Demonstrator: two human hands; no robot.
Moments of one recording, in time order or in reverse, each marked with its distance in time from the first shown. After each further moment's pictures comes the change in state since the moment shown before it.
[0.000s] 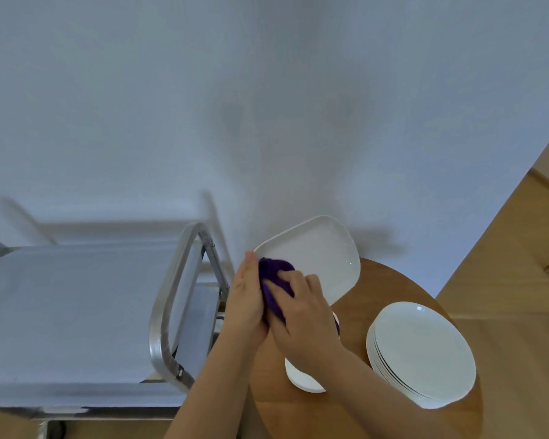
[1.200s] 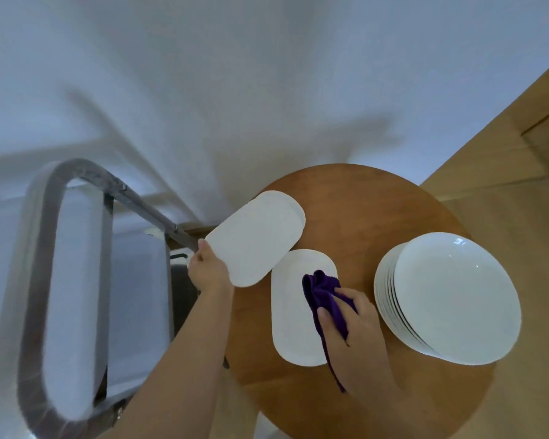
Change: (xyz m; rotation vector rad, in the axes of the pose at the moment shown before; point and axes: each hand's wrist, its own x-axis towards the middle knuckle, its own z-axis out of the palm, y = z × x) left_hand 0.231 -0.186 -0.070 0.448 0.607 -0.341; right_hand -0.071 0.130 0.123 0.197 -0.176 0.929
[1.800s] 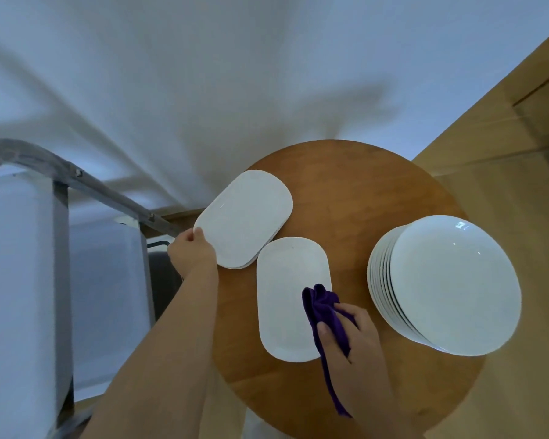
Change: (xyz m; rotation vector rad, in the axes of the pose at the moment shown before) left_hand 0.049 -0.028 0.028 0.337 0.109 0.190; right_hand -0.016 0.029 0.012 0.070 -0.030 0.175
